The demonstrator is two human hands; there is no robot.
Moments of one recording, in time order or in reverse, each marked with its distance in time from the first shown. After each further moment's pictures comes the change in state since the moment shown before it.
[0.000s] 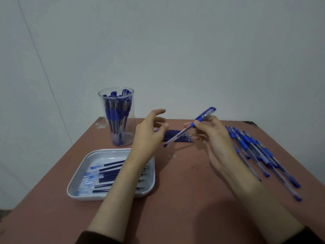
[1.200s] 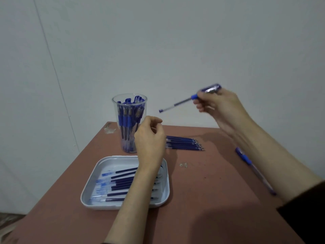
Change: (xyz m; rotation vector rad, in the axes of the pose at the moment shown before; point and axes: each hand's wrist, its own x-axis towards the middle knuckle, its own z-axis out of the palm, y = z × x) left_hand 0.004 -0.002 -0.006 -0.113 0.396 -0.139; right_hand 0.056 -0.058 0.033 -0.080 -0.122 -0.108
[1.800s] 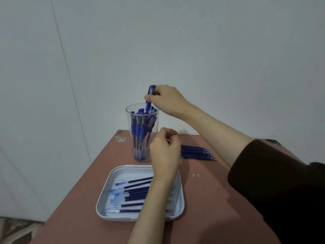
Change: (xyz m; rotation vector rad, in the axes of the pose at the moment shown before) left_hand 0.000 0.001 0.000 0.001 -0.075 -0.054; right_hand 0.051 0.001 0.124 -0.913 -0.335 -0.224
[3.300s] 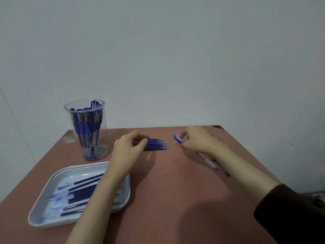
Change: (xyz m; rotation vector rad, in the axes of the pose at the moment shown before) left_hand -0.011 -0.002 0.013 0.161 -0.404 0.128; right_hand -0.153 0.134 -0.068 -0.407 -0.163 0.517
